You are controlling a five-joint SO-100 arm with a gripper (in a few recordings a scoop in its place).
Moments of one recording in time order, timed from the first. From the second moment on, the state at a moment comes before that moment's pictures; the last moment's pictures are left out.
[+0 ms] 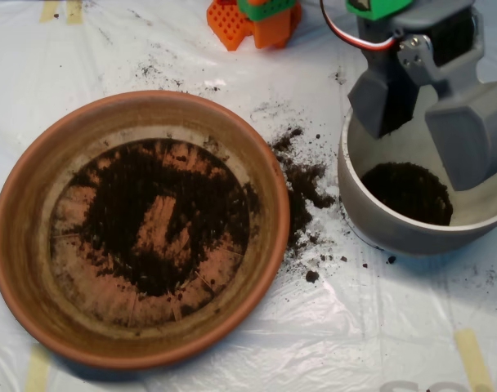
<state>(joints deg) -22.6 89.0 64.7 83.9 -7.7</state>
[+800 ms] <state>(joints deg) 3.8 94.0 64.5 81.7 -9.3</state>
